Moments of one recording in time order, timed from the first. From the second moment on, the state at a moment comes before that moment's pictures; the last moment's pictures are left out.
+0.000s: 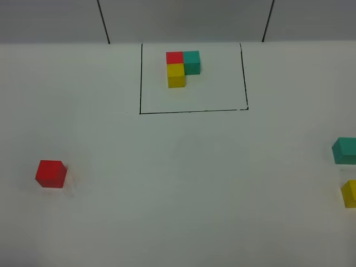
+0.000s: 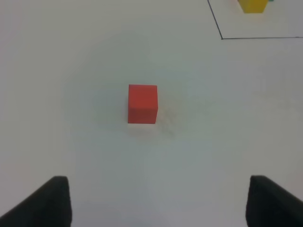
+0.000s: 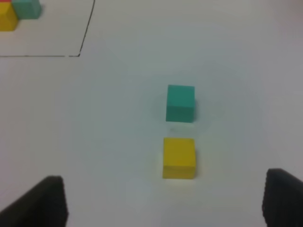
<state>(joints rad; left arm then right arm) 0.00 -0.01 -0.51 -0.10 1.08 0.02 0.01 0.00 -0.50 0.00 1.07 0.04</state>
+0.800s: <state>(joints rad) 0.00 0.04 -0.54 -0.06 1.07 -0.03 0.01 0.00 -0.50 0.00 1.07 0.04</state>
